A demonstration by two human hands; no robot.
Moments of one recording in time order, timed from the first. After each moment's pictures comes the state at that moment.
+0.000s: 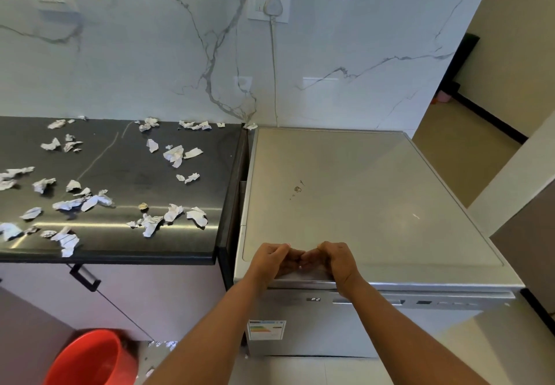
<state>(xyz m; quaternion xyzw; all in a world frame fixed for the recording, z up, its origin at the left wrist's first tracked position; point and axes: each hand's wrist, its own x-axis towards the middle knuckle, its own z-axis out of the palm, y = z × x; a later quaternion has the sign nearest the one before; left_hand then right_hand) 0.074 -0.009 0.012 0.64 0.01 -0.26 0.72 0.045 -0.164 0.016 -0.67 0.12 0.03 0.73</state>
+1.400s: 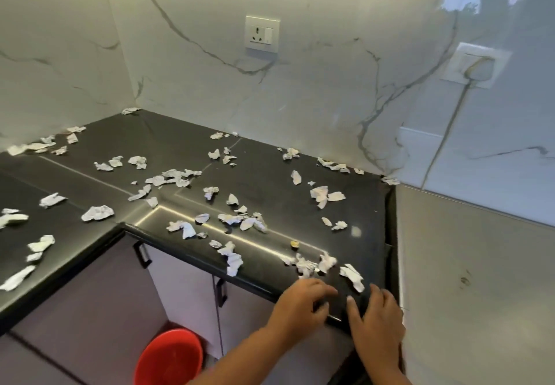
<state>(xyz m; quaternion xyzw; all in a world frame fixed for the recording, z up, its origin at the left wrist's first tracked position) 0.118 0.245 0.008 0.90 -0.15 0.04 0.41 0.119 0.086 0.000 -0.96 0.11 -0.13 0.22</state>
